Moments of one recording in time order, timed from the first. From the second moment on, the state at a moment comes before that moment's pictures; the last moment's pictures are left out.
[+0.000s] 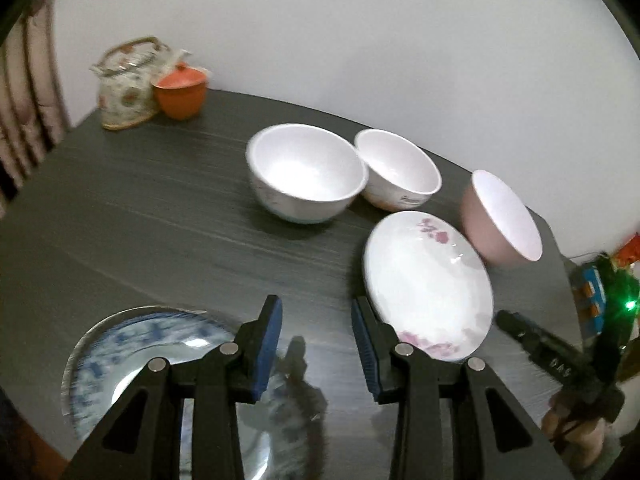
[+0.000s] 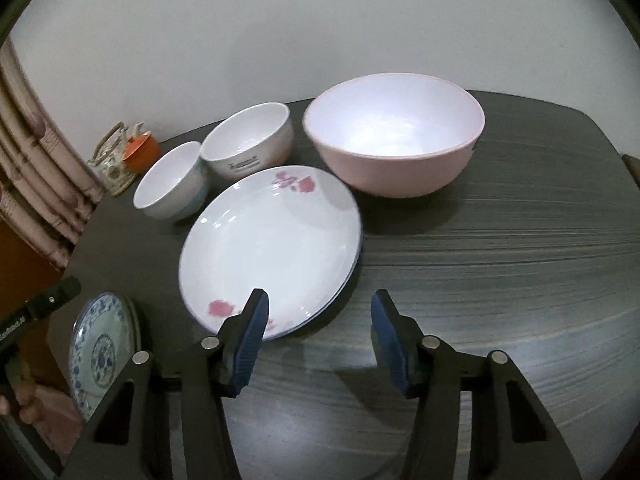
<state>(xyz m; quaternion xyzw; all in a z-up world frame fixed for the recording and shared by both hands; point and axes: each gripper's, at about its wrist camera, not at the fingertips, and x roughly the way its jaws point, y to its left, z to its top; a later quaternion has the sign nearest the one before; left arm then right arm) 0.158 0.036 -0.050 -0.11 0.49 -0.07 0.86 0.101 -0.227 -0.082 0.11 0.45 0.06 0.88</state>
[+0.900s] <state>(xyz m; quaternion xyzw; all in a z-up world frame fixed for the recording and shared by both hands) 0.236 -0.019 -0.119 -0.16 0.58 -0.10 0.79 0.170 -0.247 -0.123 0.15 0.50 0.09 0.85</state>
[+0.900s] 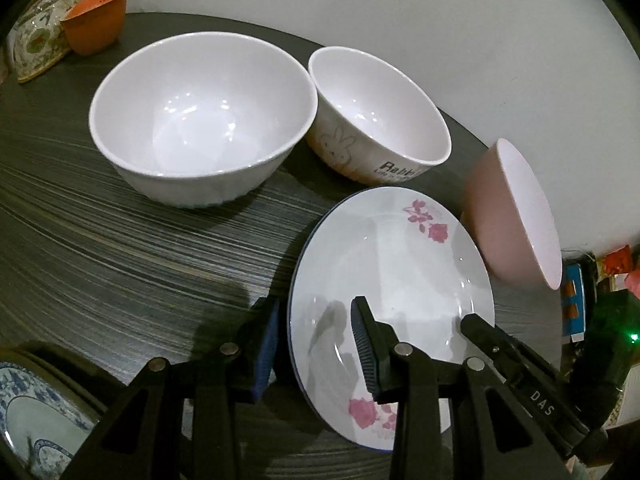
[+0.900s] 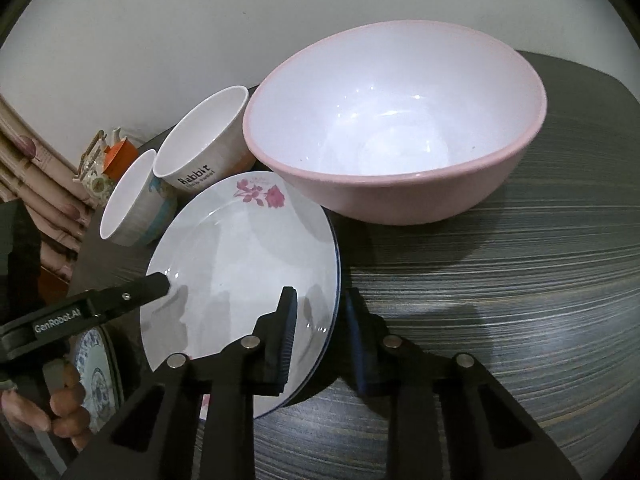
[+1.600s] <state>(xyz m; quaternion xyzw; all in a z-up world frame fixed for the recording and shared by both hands) 0.239 -0.038 -0.121 -0.13 0.60 -0.09 0.79 0.175 -0.253 -0.128 0.15 0.51 0.08 0.84</state>
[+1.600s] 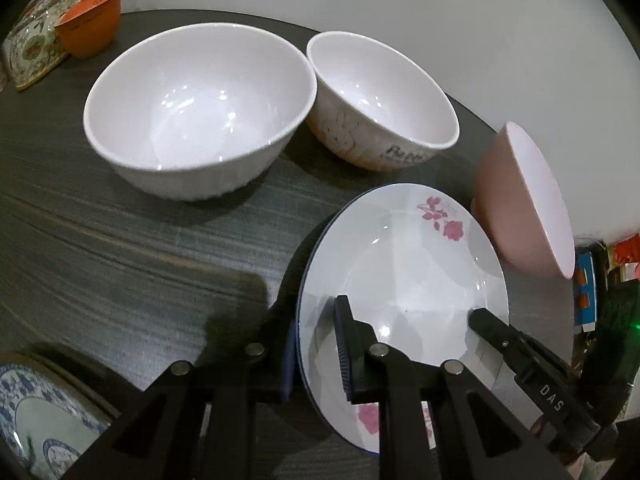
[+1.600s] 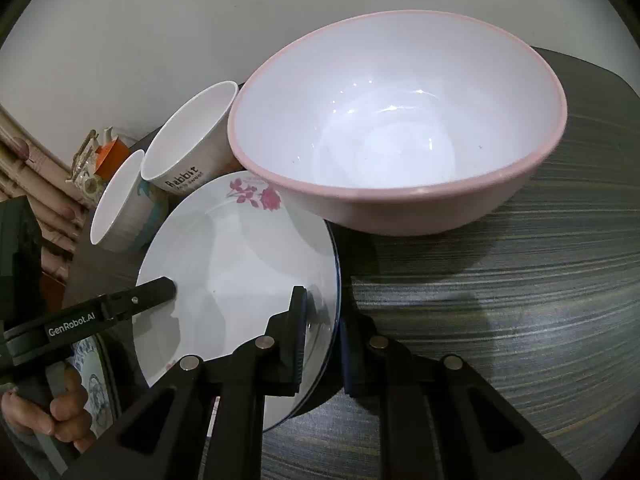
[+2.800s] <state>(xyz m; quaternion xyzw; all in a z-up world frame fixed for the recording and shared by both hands) 0.105 -0.069 -0.130 -0.10 0.63 -0.12 0.76 0.065 -0.239 -0.129 0.17 0.57 0.07 0.80</state>
